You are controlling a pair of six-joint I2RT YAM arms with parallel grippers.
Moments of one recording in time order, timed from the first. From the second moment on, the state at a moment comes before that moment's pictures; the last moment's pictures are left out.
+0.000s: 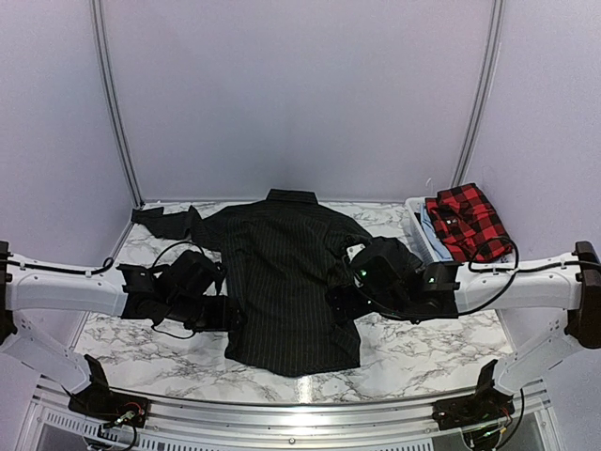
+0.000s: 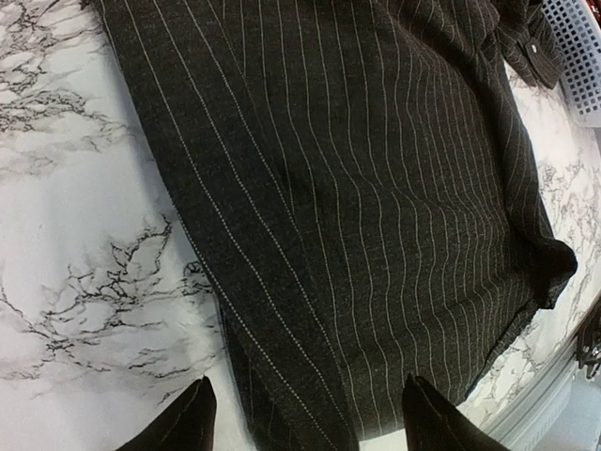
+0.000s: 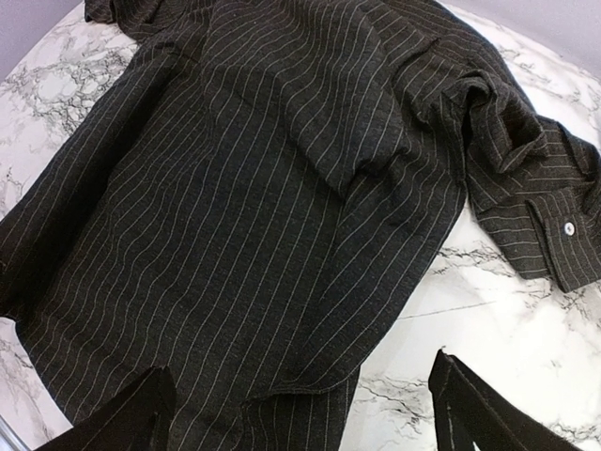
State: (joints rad) left arm -0.92 1.35 0.72 -0.30 -0.04 -0.79; right arm 1.04 1.39 0.86 -0.26 0.40 0.47
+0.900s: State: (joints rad) left arm -0.93 1.21 0.56 -0.66 -0.22 -0.98; right arm 1.16 1.58 0.91 -0.40 0.23 0.46
